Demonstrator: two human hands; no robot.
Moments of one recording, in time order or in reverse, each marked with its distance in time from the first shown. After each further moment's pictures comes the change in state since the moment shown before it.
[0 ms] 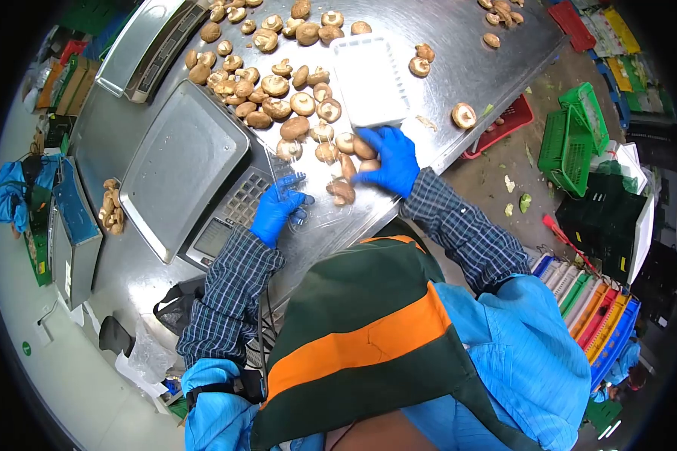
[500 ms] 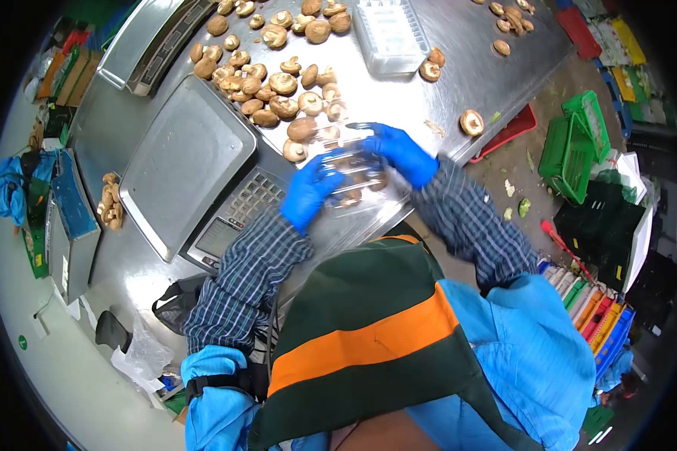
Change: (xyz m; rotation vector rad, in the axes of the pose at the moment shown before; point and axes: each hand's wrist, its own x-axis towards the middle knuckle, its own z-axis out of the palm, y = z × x) left_hand 0.018 0.039 0.054 -0.018 -0.158 0.084; right_hand 0.035 -0.031 -0.029 1.185 -0.332 0.324
